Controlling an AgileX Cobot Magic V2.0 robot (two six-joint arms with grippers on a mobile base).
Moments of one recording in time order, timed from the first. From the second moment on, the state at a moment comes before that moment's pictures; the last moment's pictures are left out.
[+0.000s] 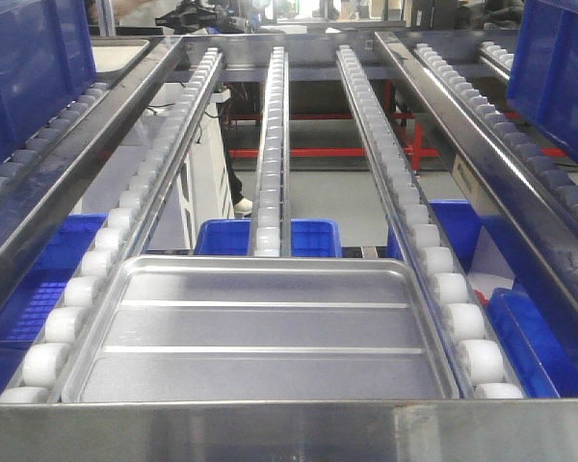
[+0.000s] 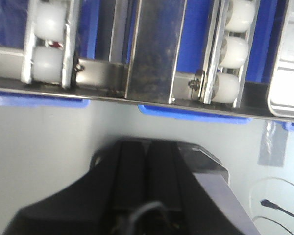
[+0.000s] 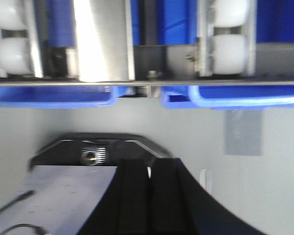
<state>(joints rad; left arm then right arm) -0.07 0.91 -0.57 -0.20 0.90 -0.02 0.04 0.85 -0.42 0.13 0.80 0.13</state>
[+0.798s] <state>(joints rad) -0.69 1.32 -0.80 0.16 0.76 -0.70 0.39 1.16 -0.70 -0.05 0.65 0.57</state>
